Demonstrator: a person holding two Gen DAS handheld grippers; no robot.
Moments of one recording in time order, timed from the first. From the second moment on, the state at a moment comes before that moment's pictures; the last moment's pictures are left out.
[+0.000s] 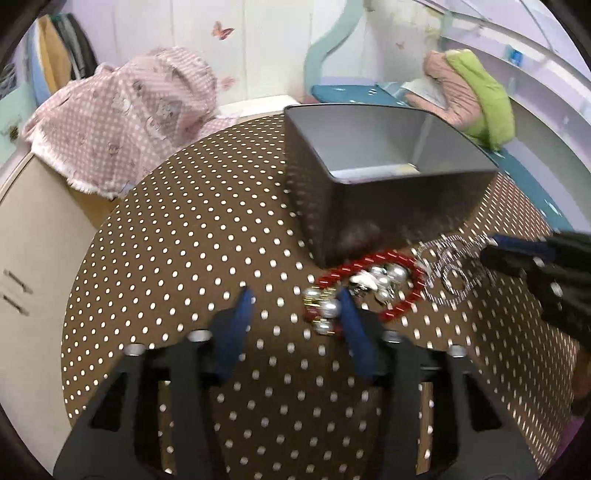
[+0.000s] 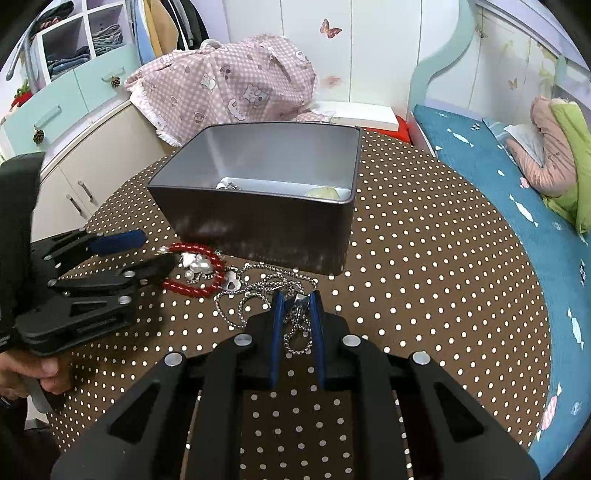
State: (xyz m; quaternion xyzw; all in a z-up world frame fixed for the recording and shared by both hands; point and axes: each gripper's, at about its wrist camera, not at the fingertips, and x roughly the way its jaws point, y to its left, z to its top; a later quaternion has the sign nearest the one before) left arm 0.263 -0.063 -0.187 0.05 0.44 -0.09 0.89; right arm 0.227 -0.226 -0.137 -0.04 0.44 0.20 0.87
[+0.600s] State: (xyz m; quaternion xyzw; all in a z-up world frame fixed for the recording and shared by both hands) left arm 0.252 -0.048 -0.184 0.03 0.43 -0.14 0.89; right arm 0.232 -0.218 -0.148 -0.04 0.45 0.20 0.87
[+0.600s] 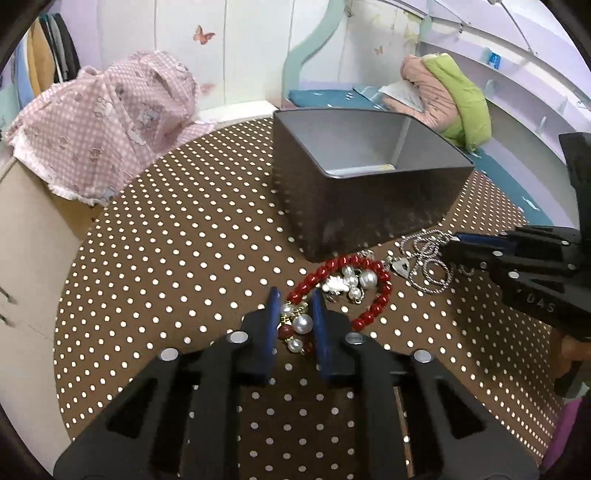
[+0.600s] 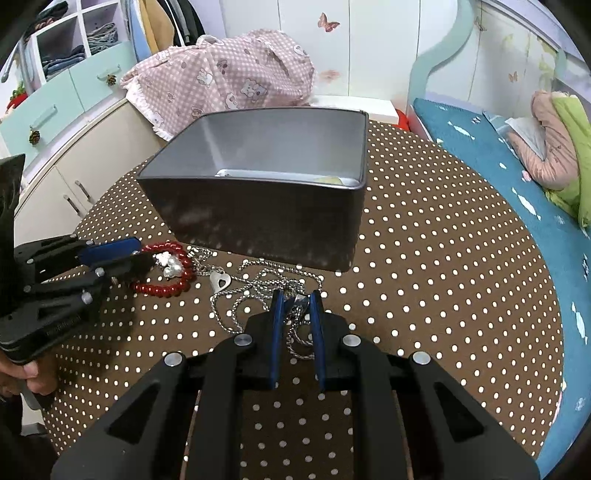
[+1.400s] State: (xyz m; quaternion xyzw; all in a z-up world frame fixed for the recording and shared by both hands) left arm 0.251 -0.045 -0.178 0.03 0.43 -0.20 0.88; right arm 0.218 -0.222 -0.124 -0.02 0.43 0.21 0.88
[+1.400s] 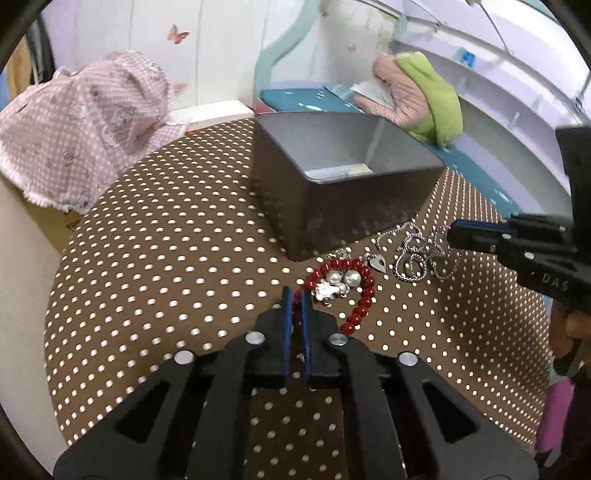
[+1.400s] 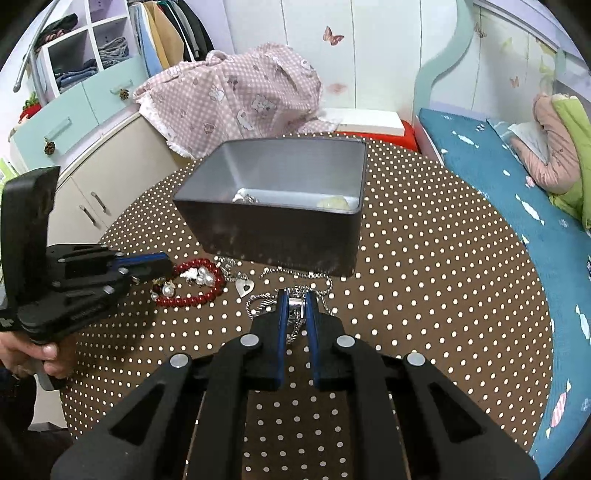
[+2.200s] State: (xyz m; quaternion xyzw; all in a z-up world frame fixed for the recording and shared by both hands) left arm 0.236 -0.039 -0.161 0.04 0.42 -0.23 0.88; right arm 0.220 -0.211 -0.143 -0.06 0.45 0.21 0.87
